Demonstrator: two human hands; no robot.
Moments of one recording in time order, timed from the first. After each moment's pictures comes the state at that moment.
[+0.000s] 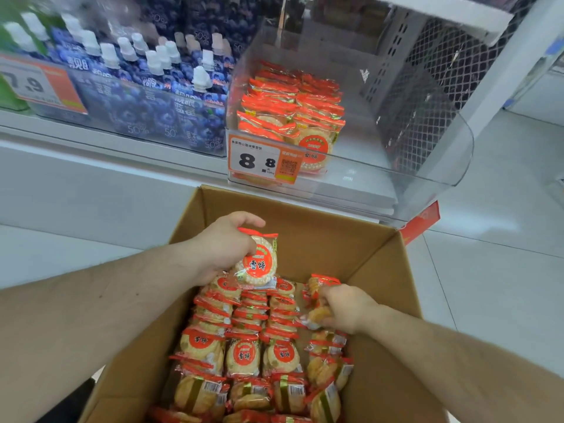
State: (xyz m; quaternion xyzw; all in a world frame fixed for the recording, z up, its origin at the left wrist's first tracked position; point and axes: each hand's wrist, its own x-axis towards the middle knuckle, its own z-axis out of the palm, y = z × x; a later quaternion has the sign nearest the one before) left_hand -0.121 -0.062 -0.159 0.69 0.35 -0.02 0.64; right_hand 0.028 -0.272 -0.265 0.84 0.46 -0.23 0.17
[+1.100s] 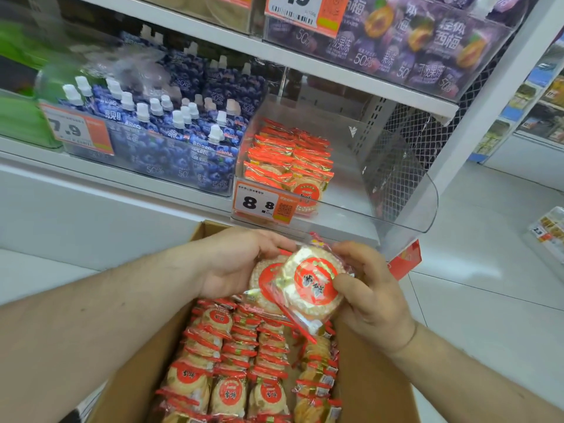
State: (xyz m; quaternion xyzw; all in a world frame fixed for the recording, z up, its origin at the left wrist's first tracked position) left_hand -0.128 -0.078 -0.087 0.55 0.26 -0.05 0.79; right_hand -0.009 -0.263 -0.112 0.62 0.68 0.29 -0.27
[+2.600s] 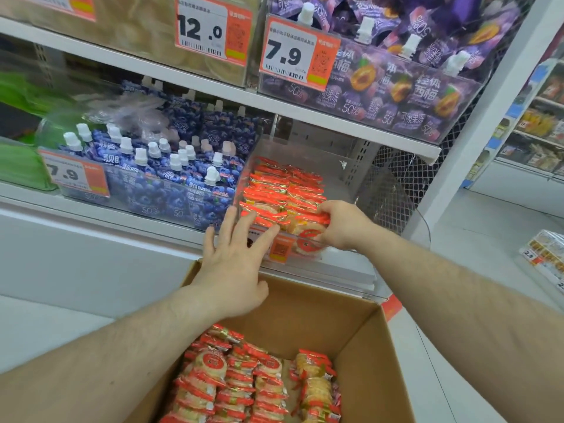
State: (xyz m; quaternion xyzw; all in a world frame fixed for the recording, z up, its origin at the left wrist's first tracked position) left_hand -0.106 -0.051 -0.101 0.96 0.20 0.13 0.13; right_hand 0.081 -0.150 -0.033 0.93 0.36 -0.05 -0.09
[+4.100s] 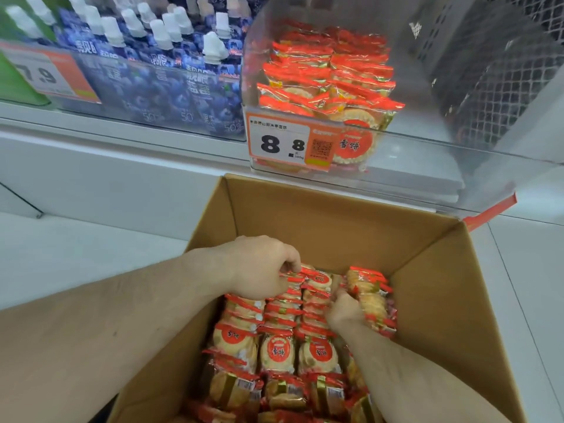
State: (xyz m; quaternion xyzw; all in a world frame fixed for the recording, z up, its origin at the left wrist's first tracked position) left_hand -0.112 -0.051 -0.181 0.94 0.09 -0.23 0.23; right_hand -0.002 -0.213 -0.355 0.92 0.14 -0.35 -0.11
